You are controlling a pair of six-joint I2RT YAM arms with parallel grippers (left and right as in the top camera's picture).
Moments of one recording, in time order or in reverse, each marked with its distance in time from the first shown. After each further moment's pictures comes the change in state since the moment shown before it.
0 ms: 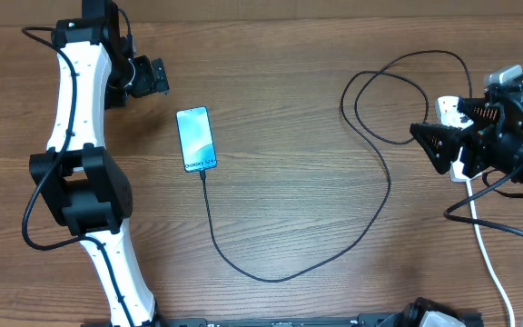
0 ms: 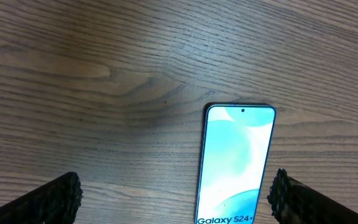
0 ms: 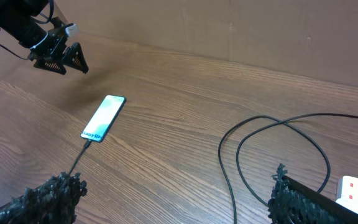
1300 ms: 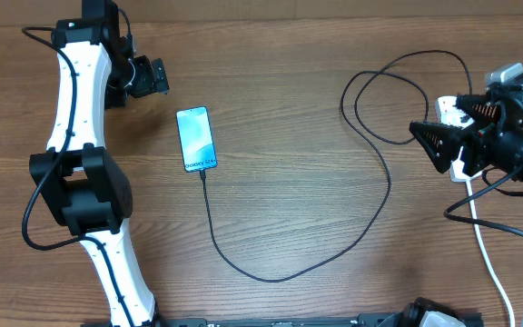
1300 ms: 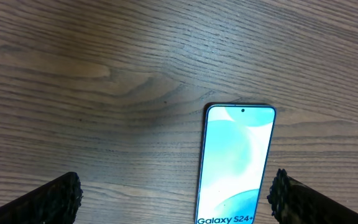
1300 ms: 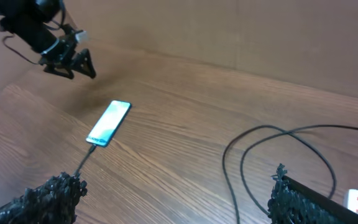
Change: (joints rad) left arm 0.000 0.000 0.000 0.000 0.000 0.000; right arm 0.000 0.000 0.000 0.022 -0.043 0.000
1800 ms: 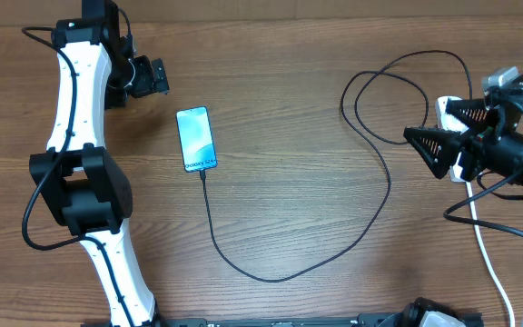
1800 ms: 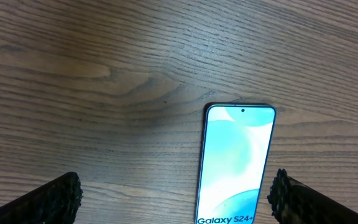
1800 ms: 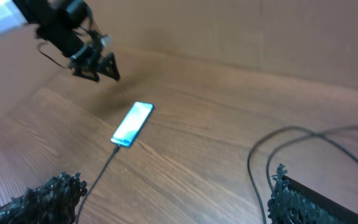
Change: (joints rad) left arm 0.000 0.000 0.000 0.000 0.000 0.000; right arm 0.000 0.000 0.000 -0.036 -0.090 0.000
